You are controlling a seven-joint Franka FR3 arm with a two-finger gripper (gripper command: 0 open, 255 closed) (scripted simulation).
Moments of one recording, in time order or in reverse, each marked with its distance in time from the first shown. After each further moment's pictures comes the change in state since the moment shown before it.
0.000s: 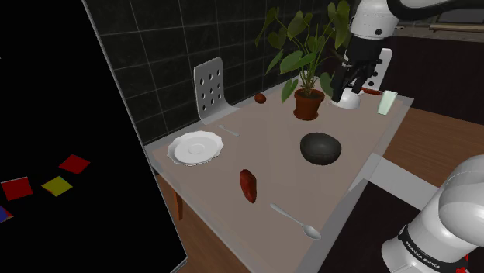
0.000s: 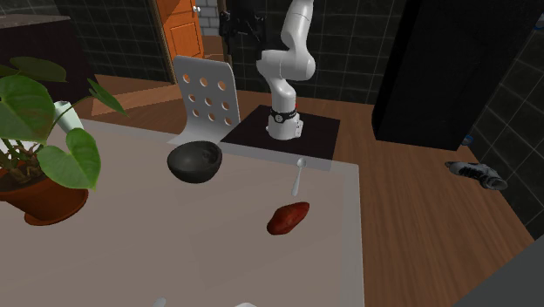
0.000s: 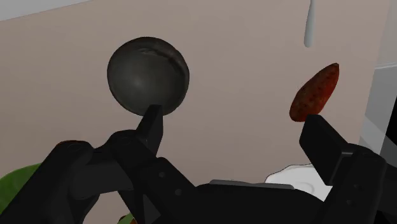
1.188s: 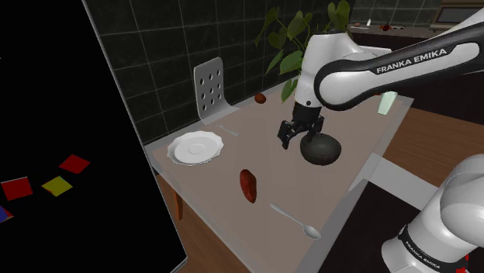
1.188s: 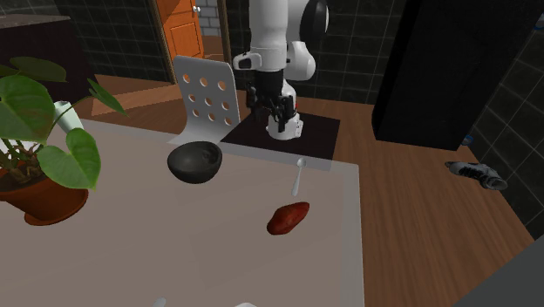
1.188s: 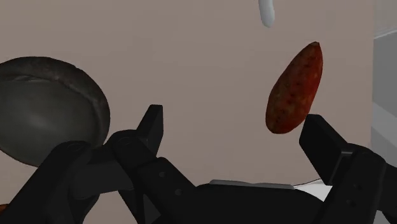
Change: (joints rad) arm 0.034 0.279 0.180 -0.224 0.153 0.510 0.307
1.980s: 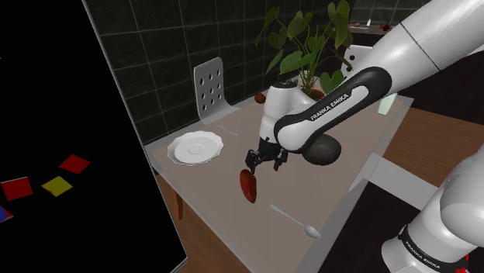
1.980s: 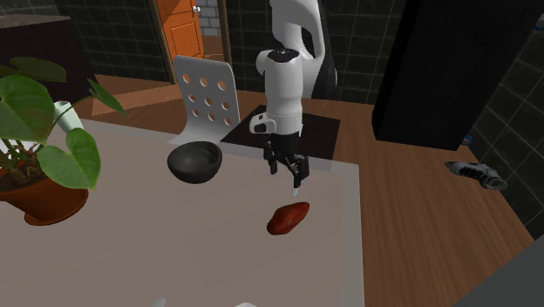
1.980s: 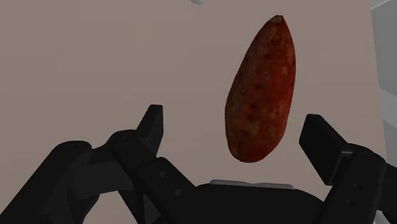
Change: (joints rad) arm 0.005 0.461 0.123 0.088 -0.036 0.394 0.271
